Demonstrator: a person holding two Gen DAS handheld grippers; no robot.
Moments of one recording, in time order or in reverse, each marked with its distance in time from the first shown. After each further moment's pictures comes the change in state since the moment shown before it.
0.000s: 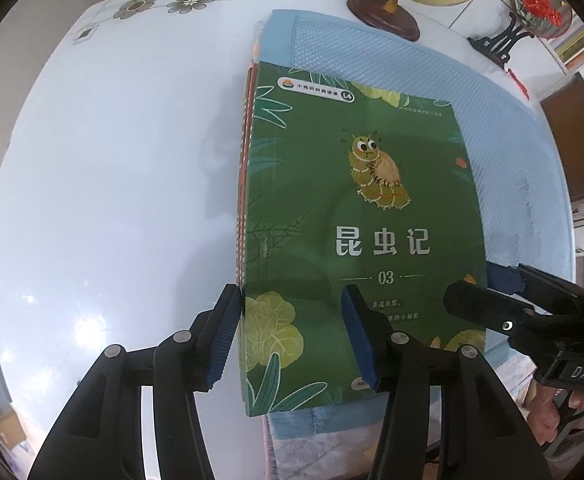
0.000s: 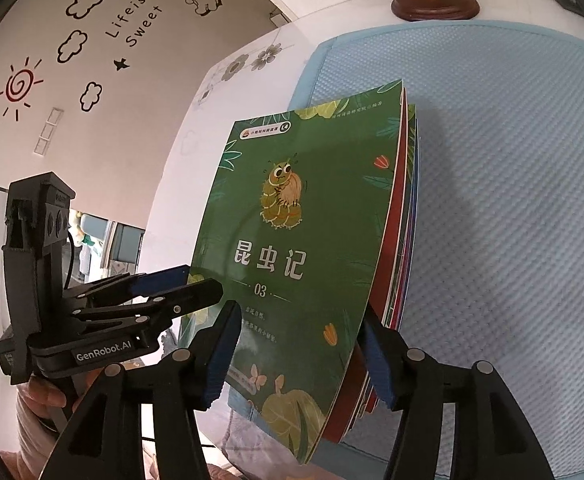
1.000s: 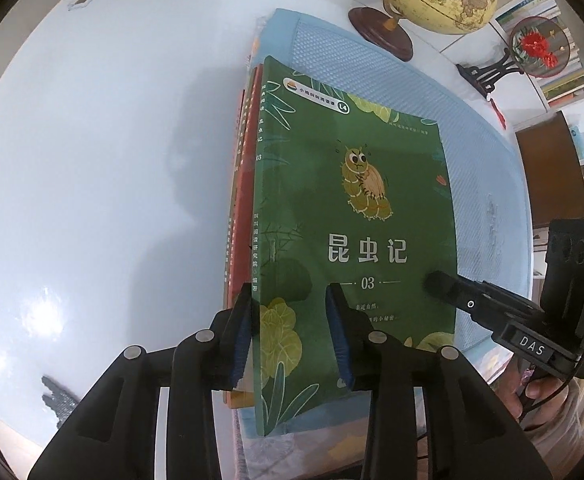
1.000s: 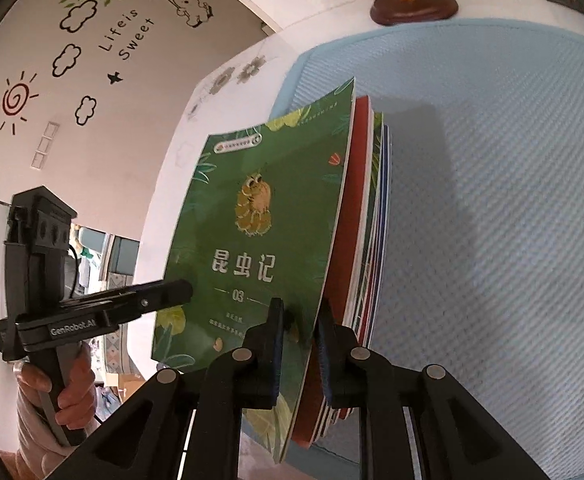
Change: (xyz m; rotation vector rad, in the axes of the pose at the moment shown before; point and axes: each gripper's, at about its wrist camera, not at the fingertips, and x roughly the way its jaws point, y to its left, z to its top) left arm 0.000 0.020 0.004 -0.094 0.010 -0.186; right arm -0.014 -0.025 0.000 0.026 -0.030 -0.008
